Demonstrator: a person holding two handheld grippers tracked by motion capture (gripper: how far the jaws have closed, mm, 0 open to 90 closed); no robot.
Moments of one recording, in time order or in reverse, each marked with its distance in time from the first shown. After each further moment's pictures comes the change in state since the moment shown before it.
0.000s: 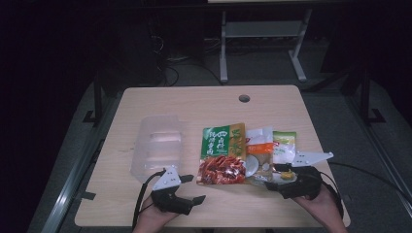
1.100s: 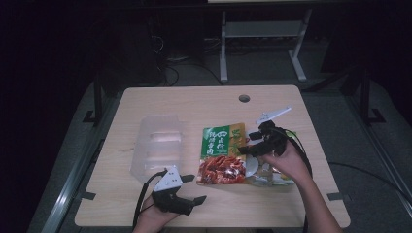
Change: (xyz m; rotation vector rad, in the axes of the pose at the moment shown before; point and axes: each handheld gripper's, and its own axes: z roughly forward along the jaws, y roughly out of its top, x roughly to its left) left arm -0.002 0.003 0.001 0.004 0.003 0.029; right arm -0.033 0.112 0.066 0.126 0.015 0.053
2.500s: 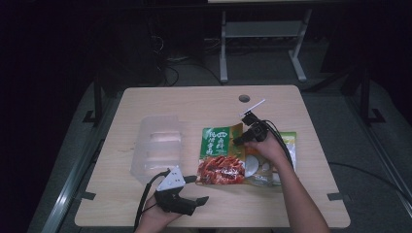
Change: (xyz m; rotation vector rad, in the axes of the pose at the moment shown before) left arm -0.002 0.001 0.005 0.012 -0.015 -0.004; right arm -0.054 0.020 0.079 0.248 -0.024 0.167
